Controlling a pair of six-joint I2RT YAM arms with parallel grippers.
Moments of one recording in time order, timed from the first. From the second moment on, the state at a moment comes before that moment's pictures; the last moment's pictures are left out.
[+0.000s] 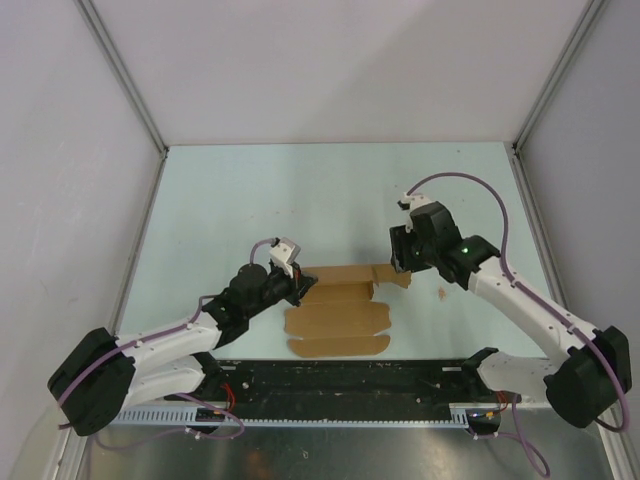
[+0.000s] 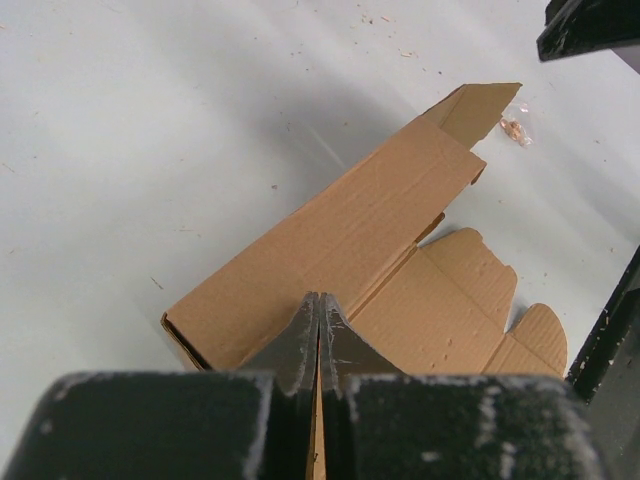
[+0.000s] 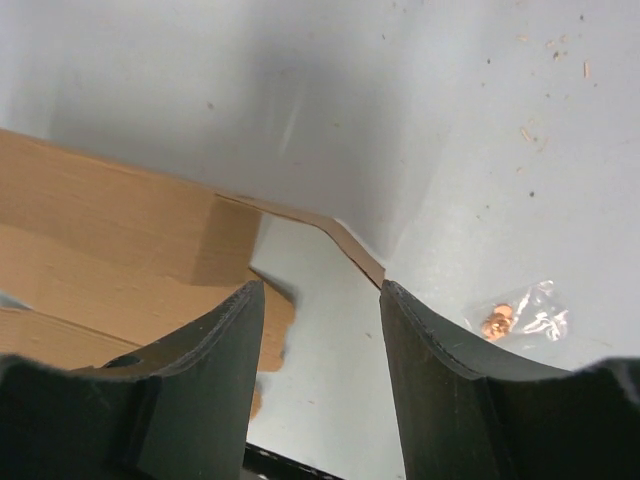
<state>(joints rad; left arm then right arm) -0.76 1.04 0.30 0.47 0.08 -0.28 0.57 1.15 0.95 -0.60 0.07 0.30</state>
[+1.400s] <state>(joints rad) -0.76 1.05 0.30 0.47 0.08 -0.28 0.48 1.38 0.95 -0.59 -0.10 -0.03</state>
